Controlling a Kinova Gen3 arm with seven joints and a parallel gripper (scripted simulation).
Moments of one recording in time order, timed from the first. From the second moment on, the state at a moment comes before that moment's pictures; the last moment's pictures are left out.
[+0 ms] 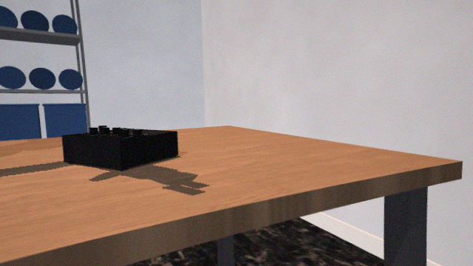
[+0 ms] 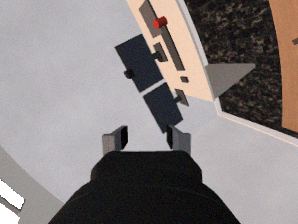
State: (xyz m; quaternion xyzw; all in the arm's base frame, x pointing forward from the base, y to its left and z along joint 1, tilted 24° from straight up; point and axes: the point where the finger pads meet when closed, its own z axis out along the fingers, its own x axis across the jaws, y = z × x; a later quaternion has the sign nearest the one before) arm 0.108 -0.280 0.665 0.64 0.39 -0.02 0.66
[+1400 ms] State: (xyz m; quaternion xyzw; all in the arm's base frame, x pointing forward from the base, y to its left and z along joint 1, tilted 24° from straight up) arm 0.161 -0.270 0.616 0.65 0.46 0.00 0.60
